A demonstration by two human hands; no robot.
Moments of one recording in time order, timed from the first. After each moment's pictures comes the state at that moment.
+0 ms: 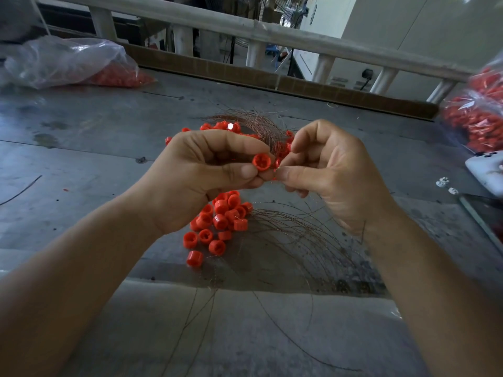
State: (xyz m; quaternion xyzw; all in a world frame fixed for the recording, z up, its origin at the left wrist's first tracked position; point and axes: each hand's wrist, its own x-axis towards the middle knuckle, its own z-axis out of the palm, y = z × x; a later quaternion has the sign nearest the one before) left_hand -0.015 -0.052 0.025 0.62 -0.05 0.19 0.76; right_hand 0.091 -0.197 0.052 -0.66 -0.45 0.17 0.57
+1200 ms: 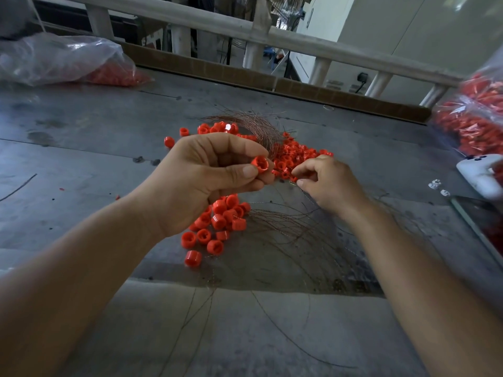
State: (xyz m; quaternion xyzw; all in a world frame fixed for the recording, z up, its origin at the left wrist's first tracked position) left_hand -0.013 -0.055 0.022 0.62 -0.02 0.17 0.76; right_hand 0.163 -0.193 0.001 -0.89 -0.39 -0.04 0.22
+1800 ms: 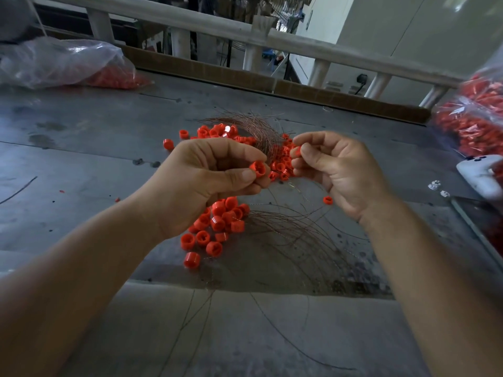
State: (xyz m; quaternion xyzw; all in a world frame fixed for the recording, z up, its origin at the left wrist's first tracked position) left_hand -0.014 -0.054 0.022 0.64 0.00 0.17 0.75; right_hand 0.130 -0.197 0.038 -0.64 -0.34 0.21 0.66
